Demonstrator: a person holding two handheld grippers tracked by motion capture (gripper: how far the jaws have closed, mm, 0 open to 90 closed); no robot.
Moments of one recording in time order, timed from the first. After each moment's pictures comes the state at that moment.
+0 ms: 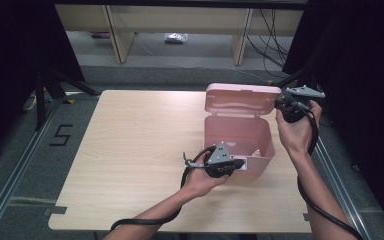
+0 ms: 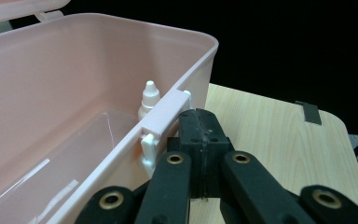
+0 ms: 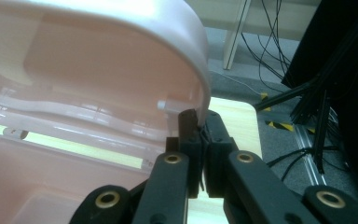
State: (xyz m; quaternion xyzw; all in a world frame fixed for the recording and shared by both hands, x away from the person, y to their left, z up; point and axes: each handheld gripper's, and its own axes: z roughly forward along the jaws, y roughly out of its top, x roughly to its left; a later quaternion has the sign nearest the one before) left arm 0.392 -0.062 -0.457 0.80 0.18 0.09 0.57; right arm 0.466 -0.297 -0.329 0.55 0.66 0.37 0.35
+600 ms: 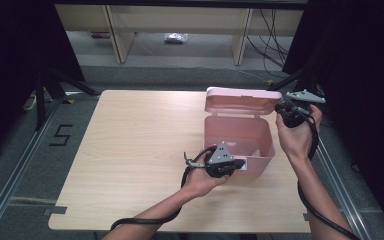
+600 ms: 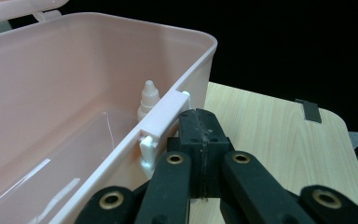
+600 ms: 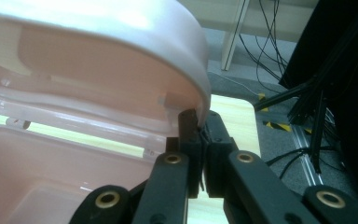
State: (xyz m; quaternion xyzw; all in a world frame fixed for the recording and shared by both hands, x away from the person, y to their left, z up) left arm 0.392 -0.063 -0.455 0.80 0.17 0.09 0.56; right arm 0.455 -0.295 -0.335 0.55 0.66 0.37 0.36
